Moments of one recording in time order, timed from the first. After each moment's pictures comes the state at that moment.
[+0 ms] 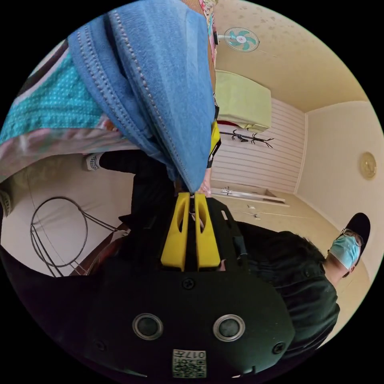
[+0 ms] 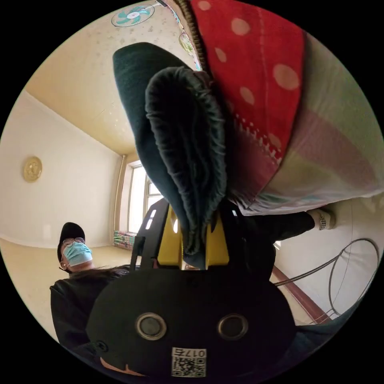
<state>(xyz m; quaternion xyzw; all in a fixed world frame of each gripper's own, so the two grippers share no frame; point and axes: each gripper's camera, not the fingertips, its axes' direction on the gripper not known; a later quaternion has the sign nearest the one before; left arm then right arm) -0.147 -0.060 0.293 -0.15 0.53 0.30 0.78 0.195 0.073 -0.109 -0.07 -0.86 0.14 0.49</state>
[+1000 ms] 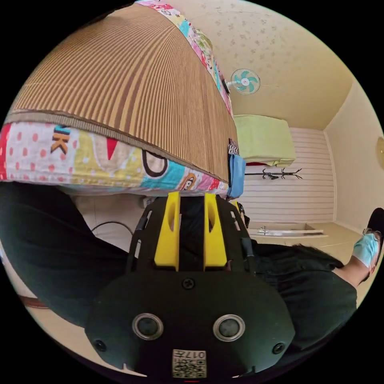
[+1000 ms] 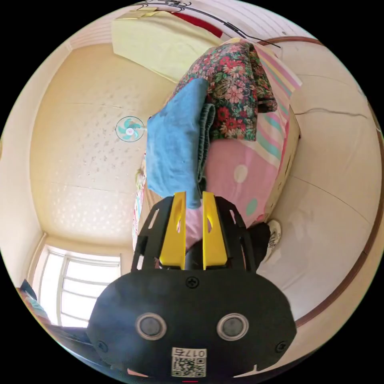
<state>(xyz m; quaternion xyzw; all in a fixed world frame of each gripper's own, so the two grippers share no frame) -0.276 -0.082 0.162 0.13 0.38 0.17 0.90 0.610 0.178 -0.132 0.12 -0.46 0.45 0.76</state>
